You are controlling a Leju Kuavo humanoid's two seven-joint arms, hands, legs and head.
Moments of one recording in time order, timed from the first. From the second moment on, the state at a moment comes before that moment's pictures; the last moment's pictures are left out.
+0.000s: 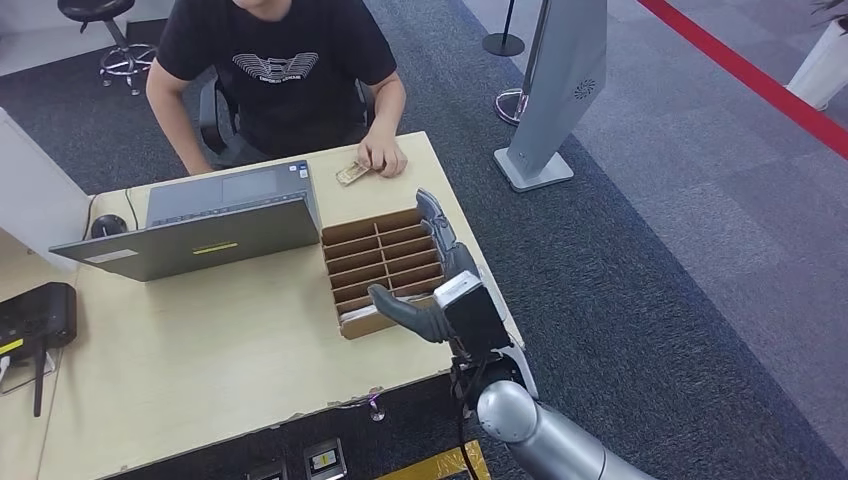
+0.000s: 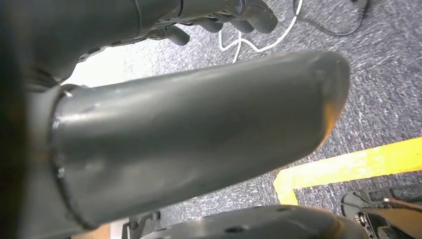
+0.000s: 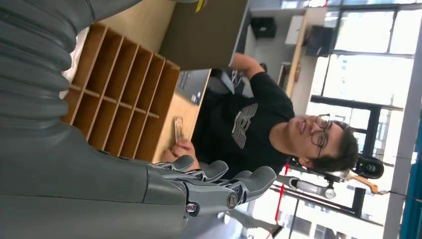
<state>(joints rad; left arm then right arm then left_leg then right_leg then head) -0.09 -0.08 -0.93 -0.23 0.40 0.63 0.04 -0.15 -0.18 0.59 -1.85 0.18 -0.70 -0.11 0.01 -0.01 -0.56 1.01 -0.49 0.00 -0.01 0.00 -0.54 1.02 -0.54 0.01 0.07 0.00</state>
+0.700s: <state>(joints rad) -0.09 -0.08 -0.93 -0.23 0.48 0.67 0.04 -0.18 -0.23 0.70 -1.85 0.00 -0.65 -0.23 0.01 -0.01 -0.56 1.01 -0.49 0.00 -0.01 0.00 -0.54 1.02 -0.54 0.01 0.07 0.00</state>
